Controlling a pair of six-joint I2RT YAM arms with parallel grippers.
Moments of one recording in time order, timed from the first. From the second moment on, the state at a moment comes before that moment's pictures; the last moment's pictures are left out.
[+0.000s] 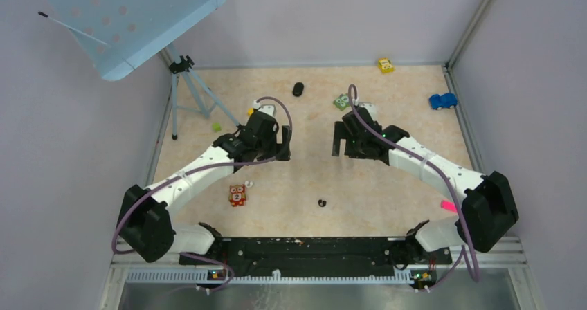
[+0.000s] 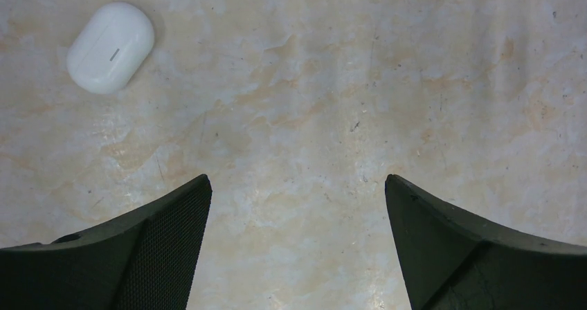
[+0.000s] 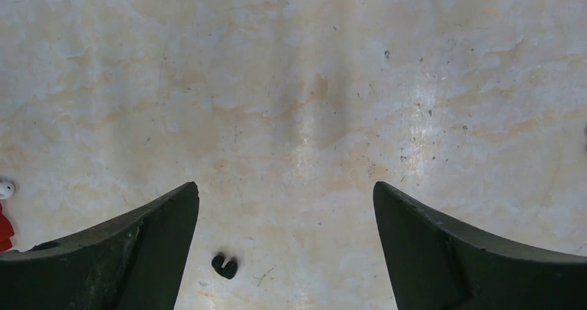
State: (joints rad) left arm -0.63 1.31 0.98 -0.51 -0.14 -0.51; right arm 0.67 1.38 1.05 -0.62 0.27 0.63
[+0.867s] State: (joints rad) left arm -0.52 1.95 1.58 -0.42 -0.20 -0.26; right arm 0.67 1.12 0.99 -0.69 0.43 0.65
